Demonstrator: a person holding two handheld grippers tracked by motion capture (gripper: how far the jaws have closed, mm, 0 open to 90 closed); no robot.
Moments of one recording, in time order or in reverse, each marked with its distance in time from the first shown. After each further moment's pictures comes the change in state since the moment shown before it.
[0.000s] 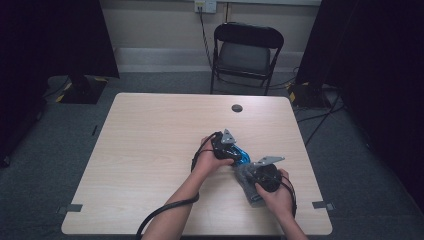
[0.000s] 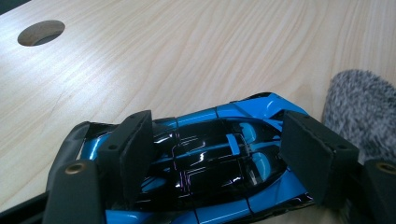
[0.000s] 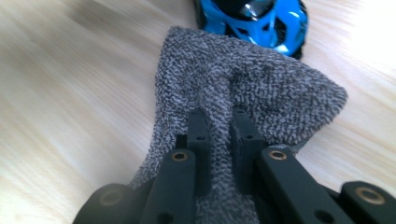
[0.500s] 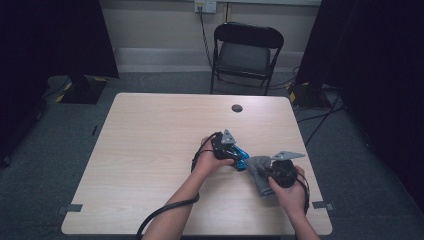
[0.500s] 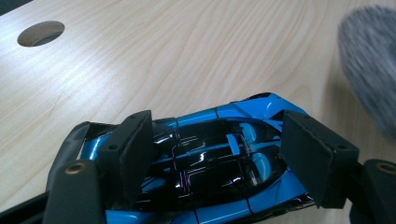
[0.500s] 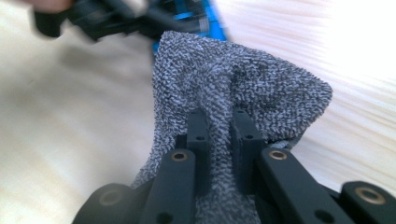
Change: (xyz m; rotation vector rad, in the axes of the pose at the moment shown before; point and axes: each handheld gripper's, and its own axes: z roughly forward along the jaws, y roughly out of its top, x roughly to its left) left arm -0.001 0.000 0.000 -0.001 -0.001 0.006; right arm -0.031 -0.002 -0.033 -0.102 -0.034 0.100
